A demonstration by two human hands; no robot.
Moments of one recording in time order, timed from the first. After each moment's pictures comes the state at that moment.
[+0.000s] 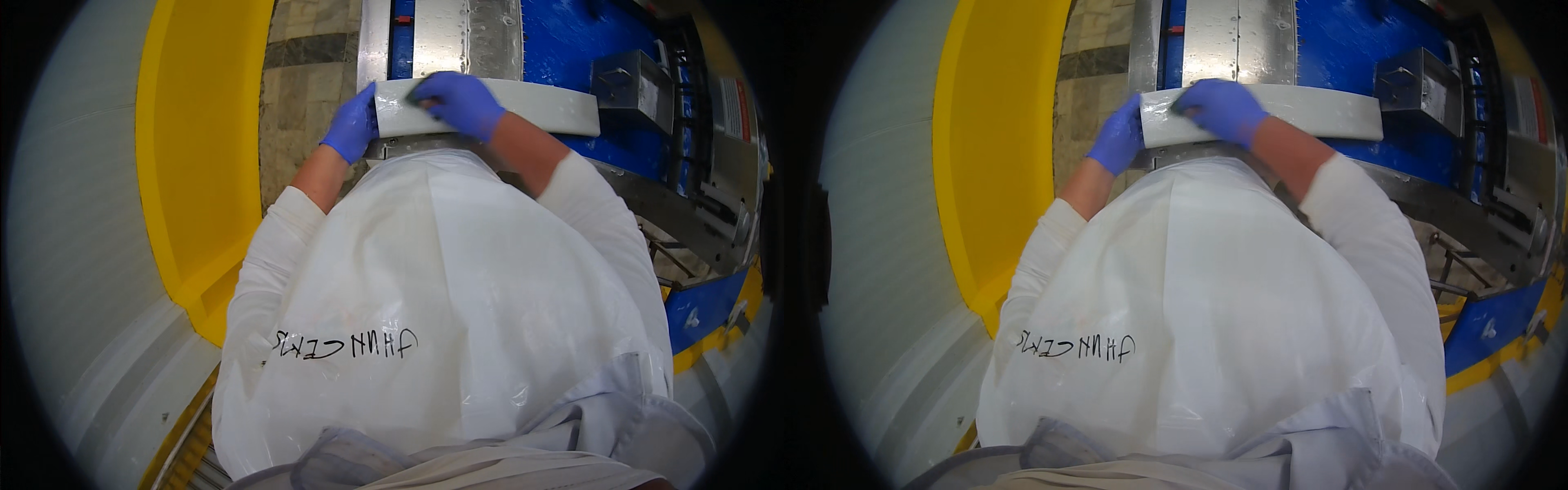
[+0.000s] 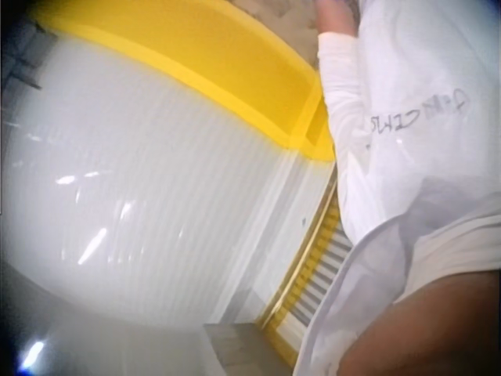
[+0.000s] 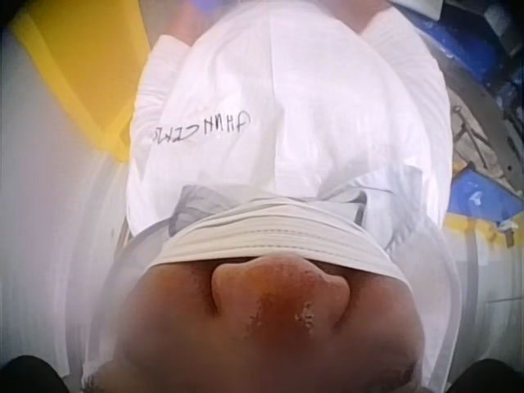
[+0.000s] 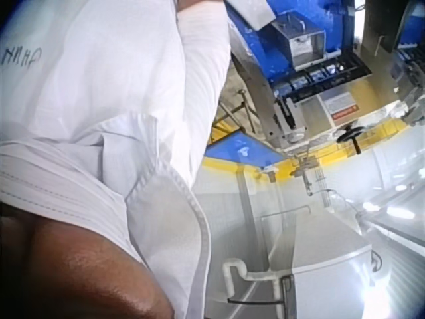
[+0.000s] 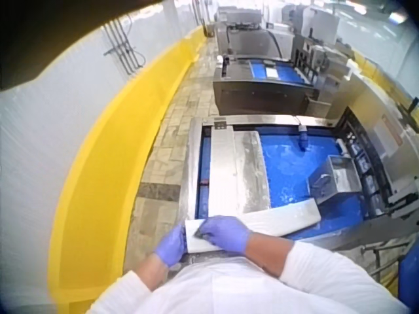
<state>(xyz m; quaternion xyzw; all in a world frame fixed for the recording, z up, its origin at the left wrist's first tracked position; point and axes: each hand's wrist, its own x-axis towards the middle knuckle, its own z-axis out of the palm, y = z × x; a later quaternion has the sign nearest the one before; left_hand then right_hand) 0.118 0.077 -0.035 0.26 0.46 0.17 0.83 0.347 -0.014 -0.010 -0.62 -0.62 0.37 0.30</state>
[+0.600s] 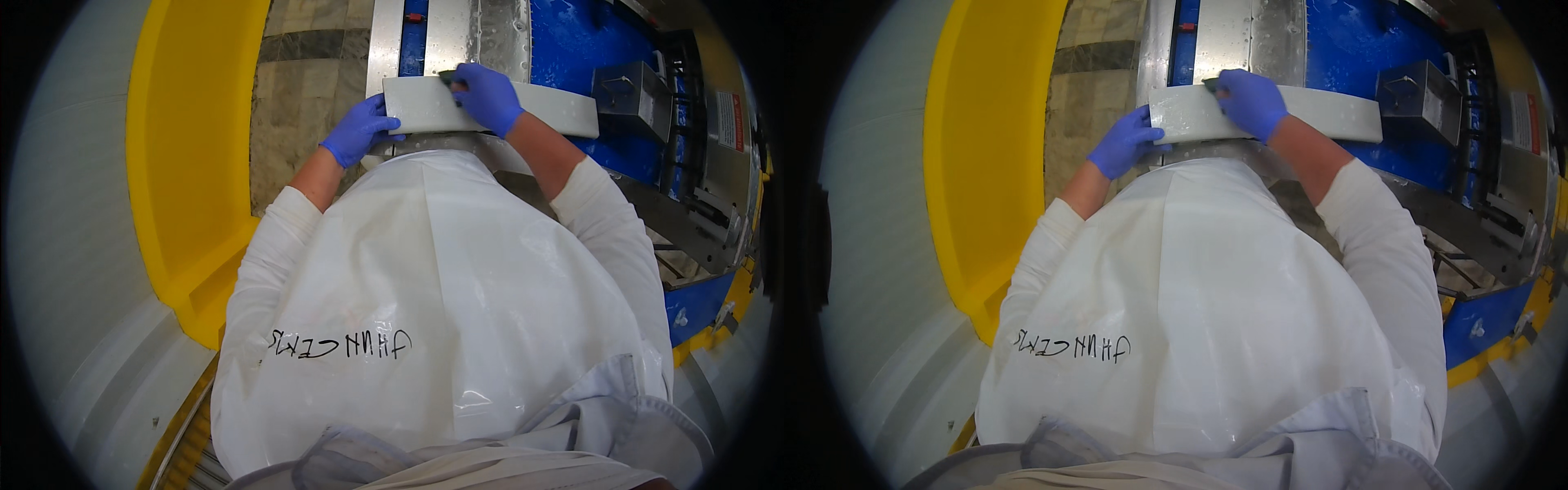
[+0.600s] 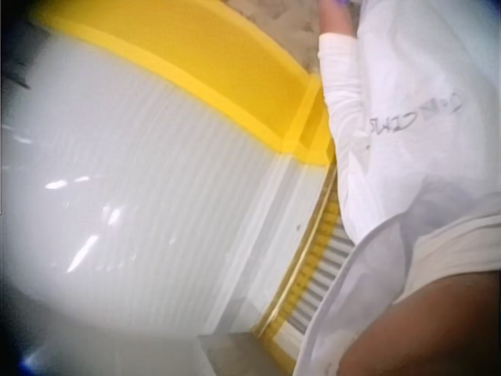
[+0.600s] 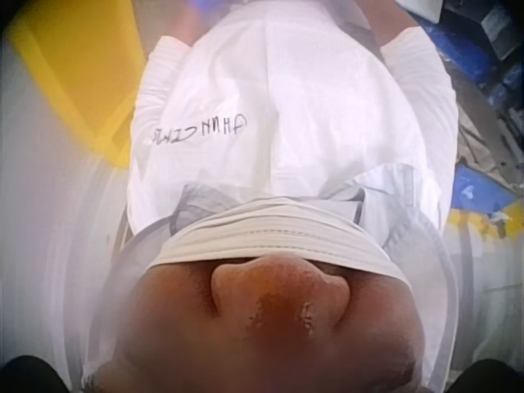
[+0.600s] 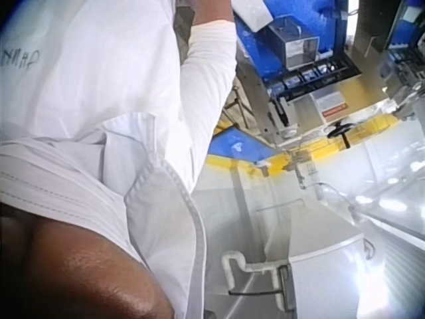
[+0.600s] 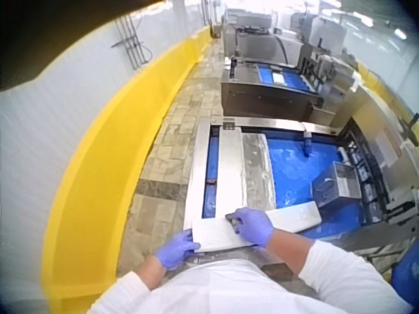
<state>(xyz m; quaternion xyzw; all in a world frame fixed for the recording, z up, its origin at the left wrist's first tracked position) 0.094 0.068 -0.014 0.41 0.37 0.08 0.83 0.355 -0.005 -0.017 -0.72 -0.58 0.33 0.19</state>
